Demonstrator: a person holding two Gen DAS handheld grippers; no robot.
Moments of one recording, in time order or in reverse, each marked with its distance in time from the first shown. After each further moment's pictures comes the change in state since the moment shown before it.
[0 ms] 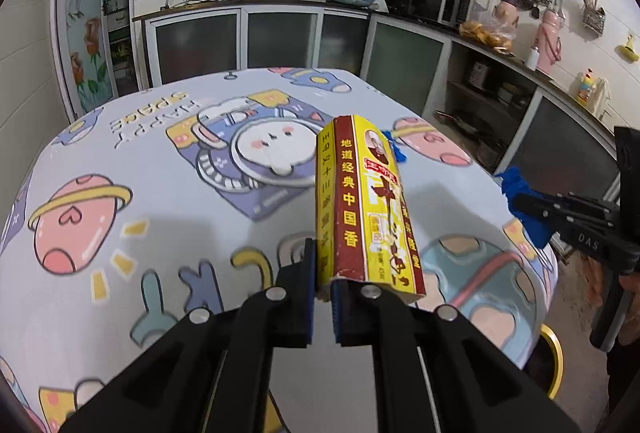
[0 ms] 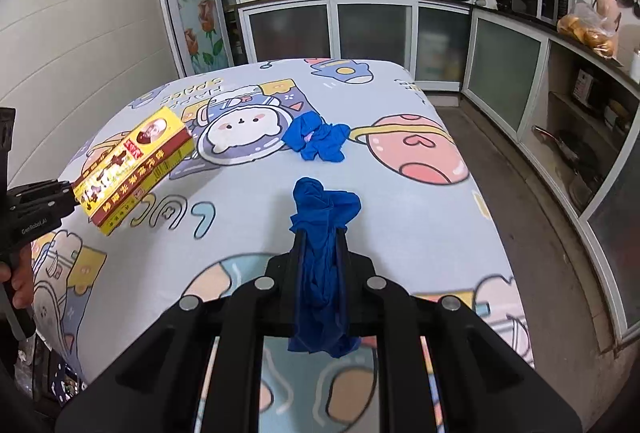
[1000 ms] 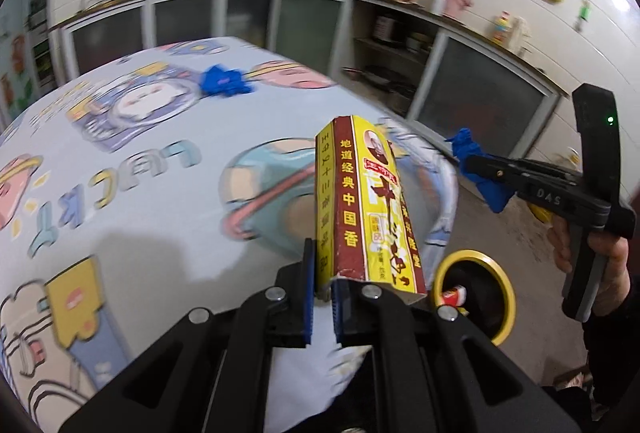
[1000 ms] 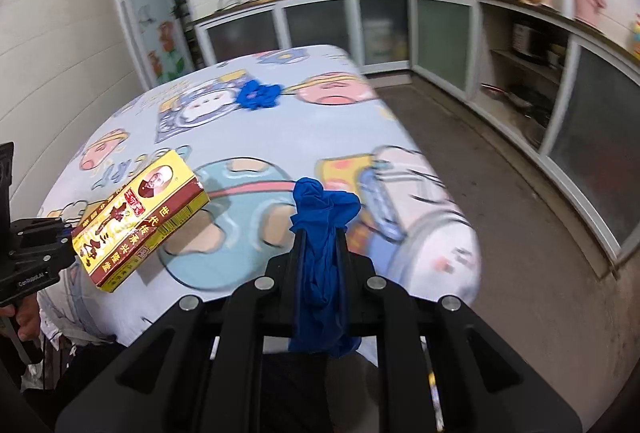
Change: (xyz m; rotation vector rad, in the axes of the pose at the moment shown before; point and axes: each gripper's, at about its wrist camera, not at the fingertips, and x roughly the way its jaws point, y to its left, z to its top) left arm -0.036 -0.130 -0.084 0.188 0.084 -0.261; right arm -0.114 -0.053 -0.122 0.176 -0.025 -0.108
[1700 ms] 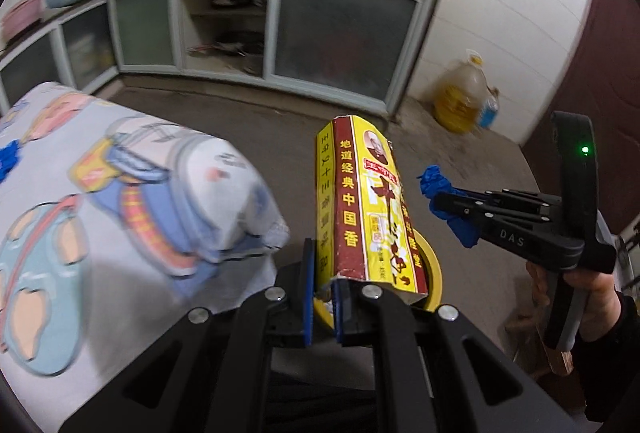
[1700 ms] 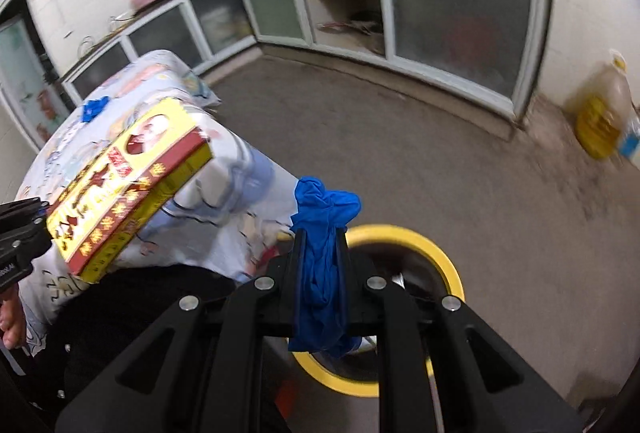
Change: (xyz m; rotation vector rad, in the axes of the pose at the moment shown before) left arm 0.107 -0.223 0.000 0.354 0.163 -0.295; right arm -0.088 -0.171 -0.155 0.412 0.067 -0.310
